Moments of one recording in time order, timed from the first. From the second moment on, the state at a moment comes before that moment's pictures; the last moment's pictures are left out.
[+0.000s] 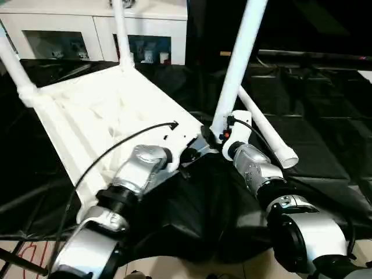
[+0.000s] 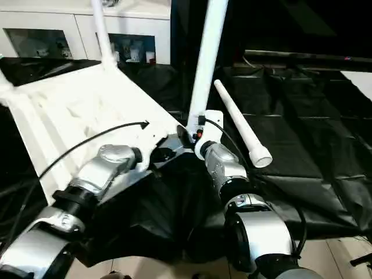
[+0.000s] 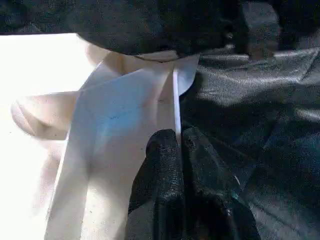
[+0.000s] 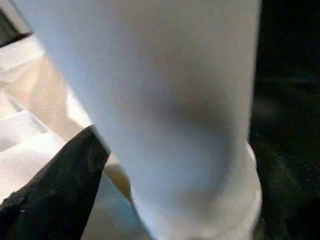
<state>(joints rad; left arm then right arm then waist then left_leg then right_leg) -0.67 0.14 -0.24 0.61 0.07 0.34 -0.72 -0.84 -0.03 -0.15 1.14 0.22 0.00 0.36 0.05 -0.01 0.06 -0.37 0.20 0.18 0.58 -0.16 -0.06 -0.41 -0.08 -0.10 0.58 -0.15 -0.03</state>
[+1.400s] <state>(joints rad) -0.55 0.40 -0.32 0.45 0.00 0.17 -1.21 -0.46 -0.41 0.20 0.36 0.15 0.21 1.08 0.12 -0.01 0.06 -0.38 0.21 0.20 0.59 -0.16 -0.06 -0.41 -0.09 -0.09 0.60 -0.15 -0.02</state>
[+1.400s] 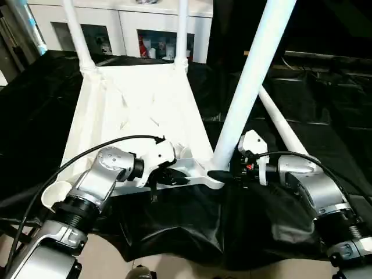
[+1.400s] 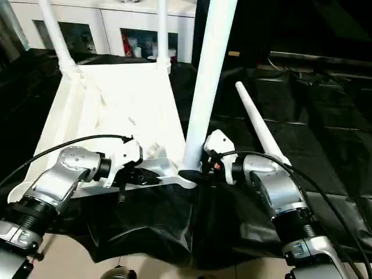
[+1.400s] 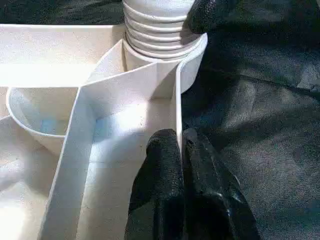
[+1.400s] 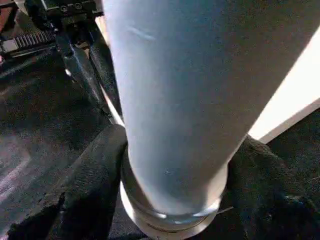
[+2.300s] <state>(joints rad) -0.68 0.16 -0.26 0.65 0.07 0.30 -0.77 -0.62 -0.05 -0.03 0.72 0.12 0.15 0.39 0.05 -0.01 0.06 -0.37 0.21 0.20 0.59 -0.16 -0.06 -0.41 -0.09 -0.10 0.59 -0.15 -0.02</state>
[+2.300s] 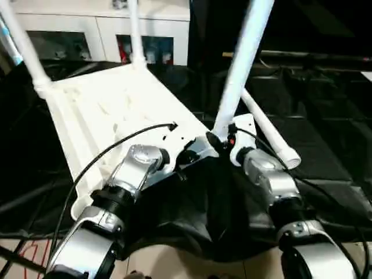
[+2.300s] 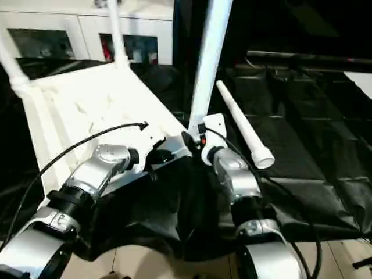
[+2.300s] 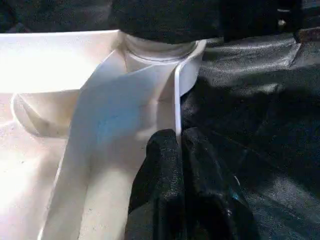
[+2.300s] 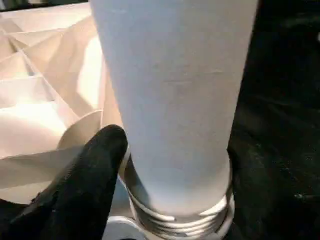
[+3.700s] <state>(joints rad) -0.57 0.32 -0.29 0.51 0.01 0.22 -1.06 -0.50 -0.25 0.12 0.53 0.14 0.19 0.86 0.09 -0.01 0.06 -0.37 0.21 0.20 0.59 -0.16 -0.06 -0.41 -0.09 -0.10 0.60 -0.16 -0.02</state>
